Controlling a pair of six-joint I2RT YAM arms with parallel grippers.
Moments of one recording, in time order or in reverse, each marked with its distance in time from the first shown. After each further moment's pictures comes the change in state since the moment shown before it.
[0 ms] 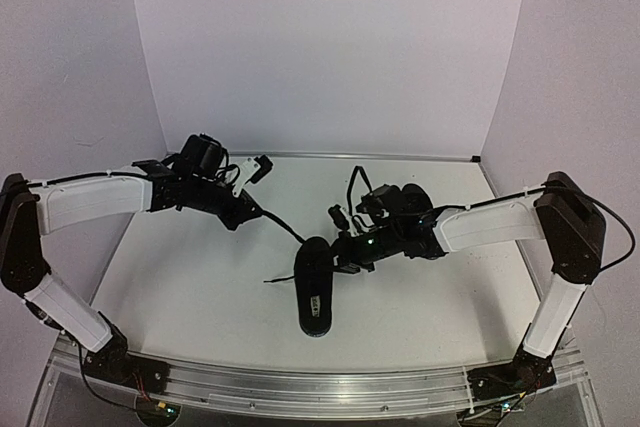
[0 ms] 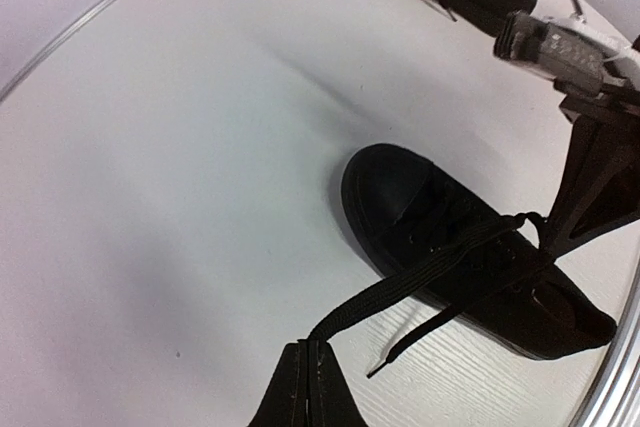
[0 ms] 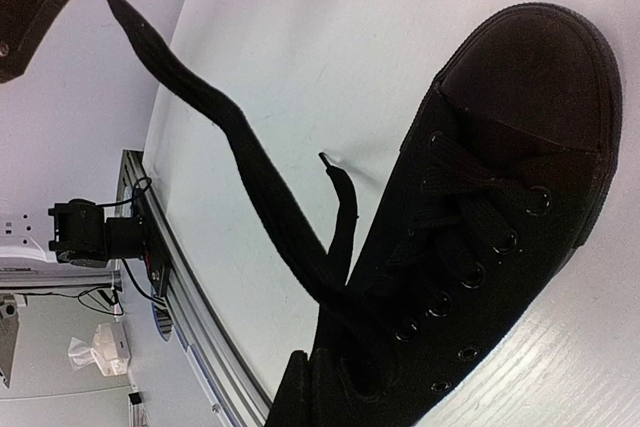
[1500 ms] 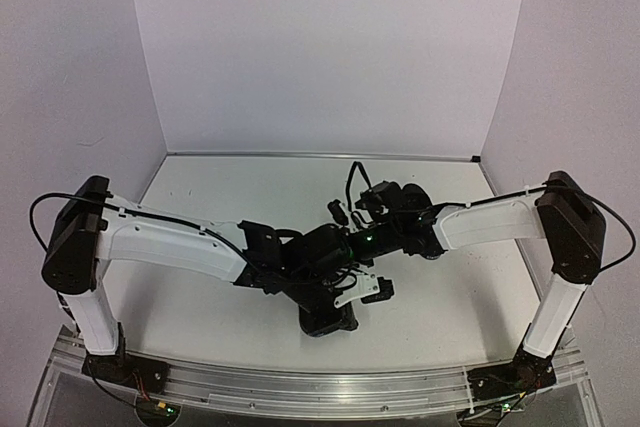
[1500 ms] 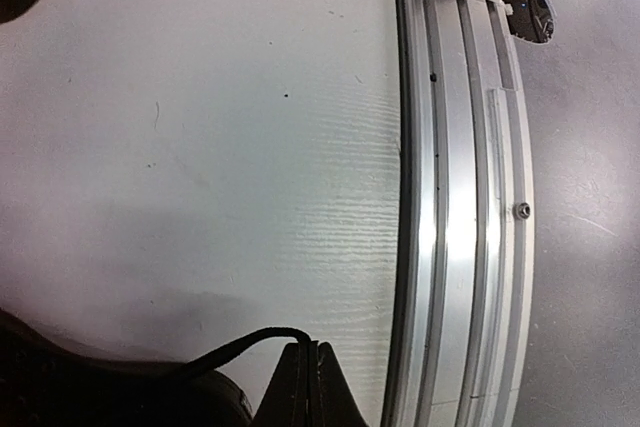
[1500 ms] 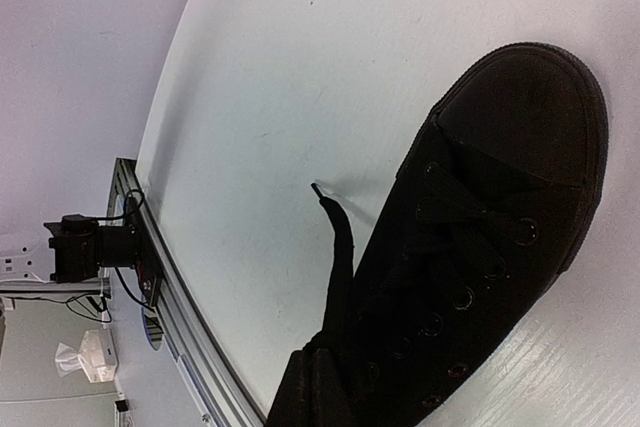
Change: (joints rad) left arm -0.654 0.336 0.231 -0.105 0.028 -0.043; right arm 0.000 0.000 0.023 -0.012 0.034 -0.034
